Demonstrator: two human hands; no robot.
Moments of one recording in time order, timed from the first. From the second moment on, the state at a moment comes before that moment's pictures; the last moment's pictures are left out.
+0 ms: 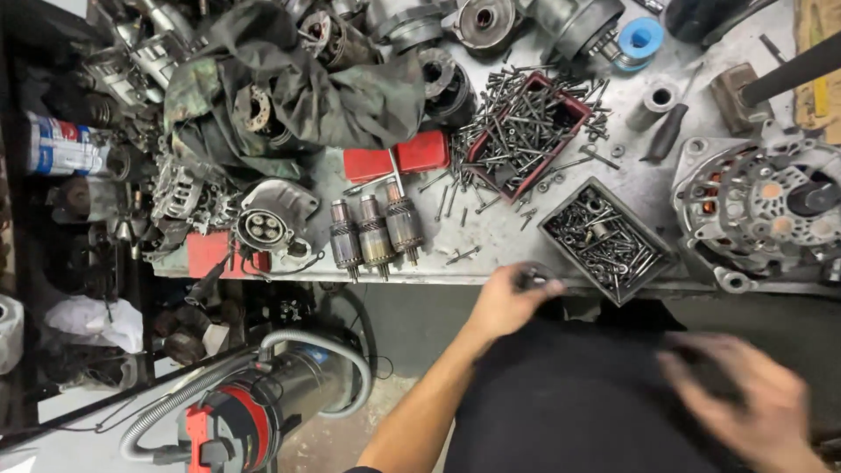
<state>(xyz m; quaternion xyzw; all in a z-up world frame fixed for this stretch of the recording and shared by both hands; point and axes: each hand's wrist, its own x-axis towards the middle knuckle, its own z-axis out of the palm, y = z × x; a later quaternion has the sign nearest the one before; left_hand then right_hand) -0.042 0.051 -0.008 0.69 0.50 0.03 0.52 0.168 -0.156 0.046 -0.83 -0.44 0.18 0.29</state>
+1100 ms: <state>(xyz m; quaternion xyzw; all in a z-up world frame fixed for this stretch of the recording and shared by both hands) -0.103 0.084 -0.066 0.85 0.52 0.06 0.06 0.147 -0.132 0.021 -0.74 -0.43 0.31 0.42</state>
